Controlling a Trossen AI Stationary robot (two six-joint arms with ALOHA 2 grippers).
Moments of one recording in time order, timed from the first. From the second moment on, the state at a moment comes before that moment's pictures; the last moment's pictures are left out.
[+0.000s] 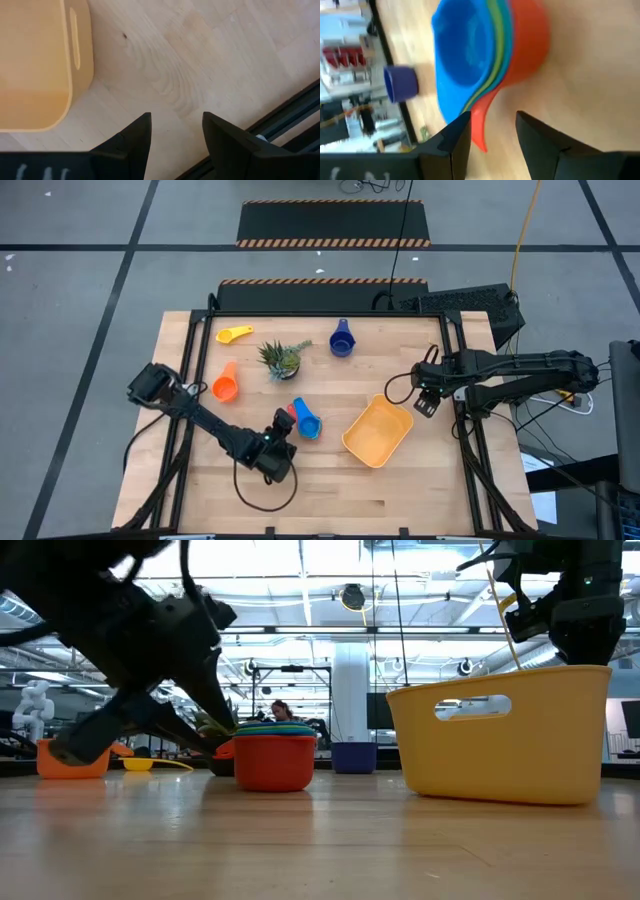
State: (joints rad) left arm -0.51 1.82 0.96 -0.43 -0.84 0.27; right arm -0.06 0.99 0.76 -1.27 0.08 0.61
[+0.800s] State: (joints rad) left arm -0.43 1.79 0.96 -0.55 -0.83 0.24; right arm 0.10 1.05 0.83 -0.52 0.16 0.00
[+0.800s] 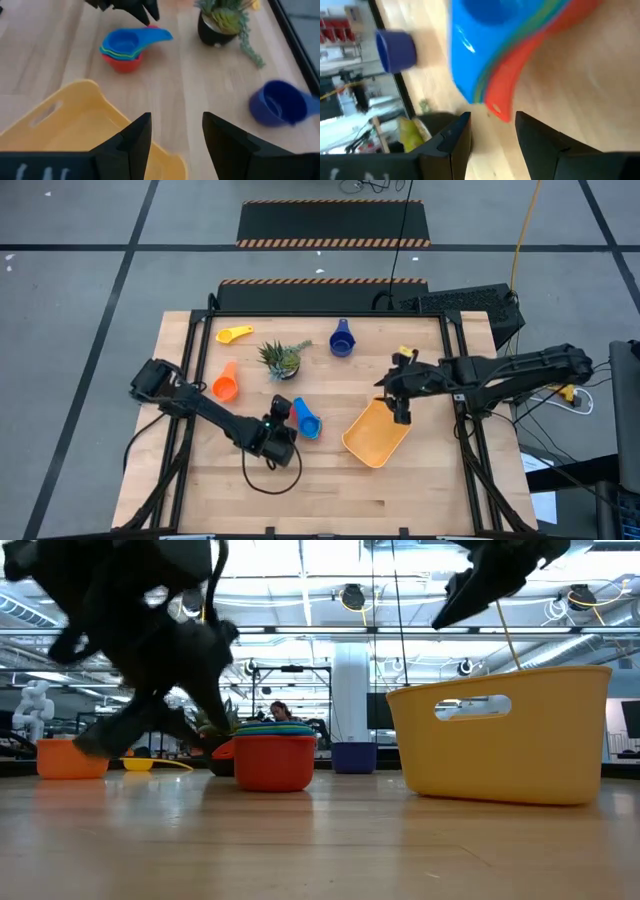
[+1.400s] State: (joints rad) left arm -0.20 1.44 1.01 -1.04 -0.44 0.26; right arm 0.11 1.05 0.83 -0.56 0.13 0.11
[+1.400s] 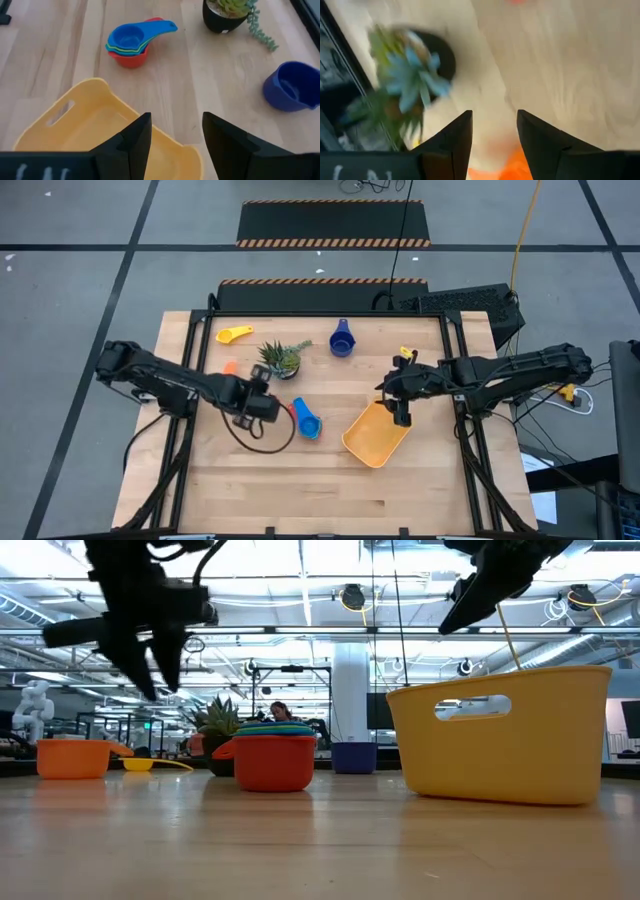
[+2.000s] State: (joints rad) left arm -0.25 1.44 1.01 -0.77 -0.44 0.66; right arm 0.11 1.05 0.83 -0.57 0.13 0.17
